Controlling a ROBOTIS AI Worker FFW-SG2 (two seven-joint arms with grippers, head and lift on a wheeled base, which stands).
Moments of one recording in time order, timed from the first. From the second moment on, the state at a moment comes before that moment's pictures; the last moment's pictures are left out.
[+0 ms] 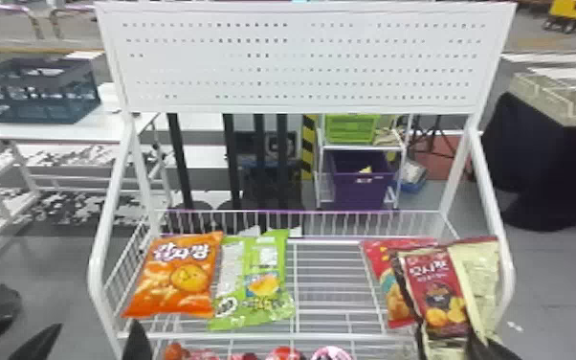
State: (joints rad) left arm 0.79 0.24 -0.03 -2.31 0.12 -0.10 0.27; right arm 0.85 -0.23 -0.08 -2.30 -0.33 -0.07 0.18
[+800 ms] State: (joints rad) left arm 0.69 0.26 -0.09 -2.23 0.14 -0.04 0.27; right arm 0.85 -0.23 -0.07 -2.29 -0.32 -0.07 0.18
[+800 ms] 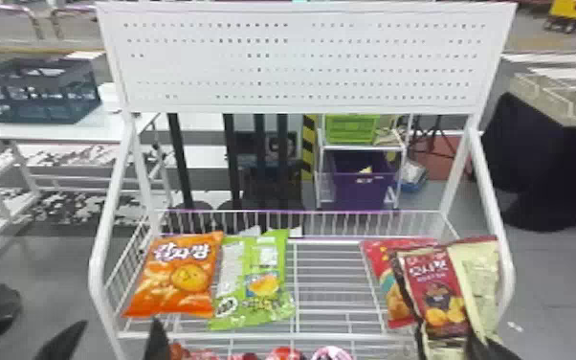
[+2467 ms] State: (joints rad) left arm -0.14 0.23 -0.49 -1.51 0.29 0.32 0.32; right arm 0.76 -0.24 -0.02 -2.19 -0.28 -0.08 0.16
